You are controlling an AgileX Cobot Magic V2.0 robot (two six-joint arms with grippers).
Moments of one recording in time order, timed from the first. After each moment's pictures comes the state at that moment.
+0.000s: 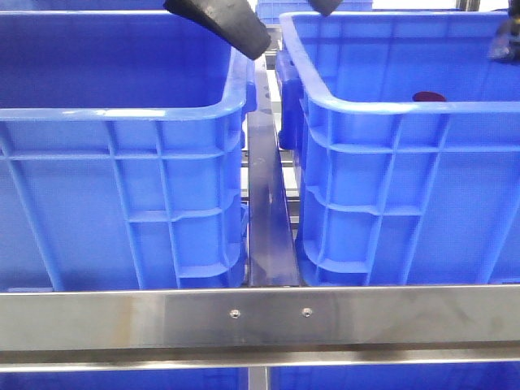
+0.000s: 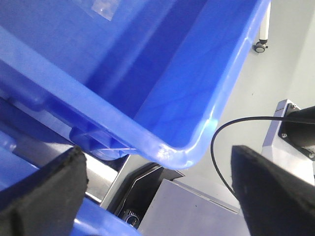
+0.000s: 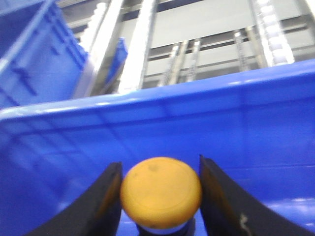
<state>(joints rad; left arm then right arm) -0.58 1.67 -1.55 -0.60 1.10 0.49 -0.19 1.45 -0.97 1.75 0.36 -1.60</state>
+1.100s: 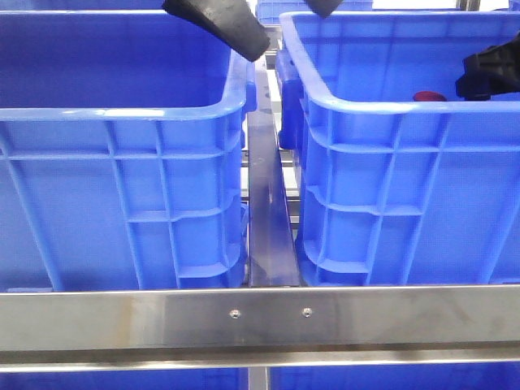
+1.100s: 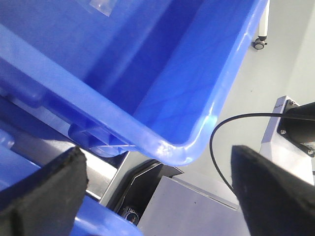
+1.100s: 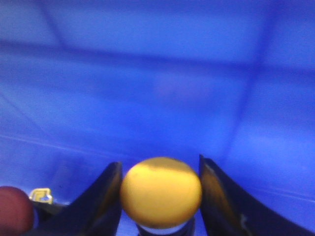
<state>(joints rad) -0.58 1.67 -1.55 -0.59 1.11 0.49 -0.19 1.91 -1.23 1.80 0.40 -1.96</state>
